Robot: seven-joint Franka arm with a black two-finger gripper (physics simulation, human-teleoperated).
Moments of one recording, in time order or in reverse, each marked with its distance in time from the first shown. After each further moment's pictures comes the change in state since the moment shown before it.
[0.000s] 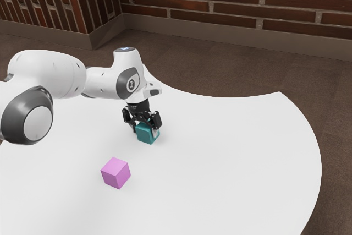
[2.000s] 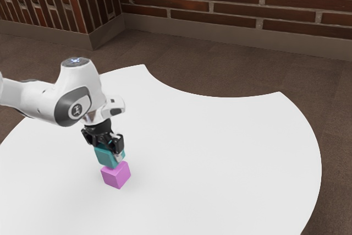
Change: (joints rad) arm -0.049 -0.729 -0.010 -0.865 0.163 0.233 -0.126
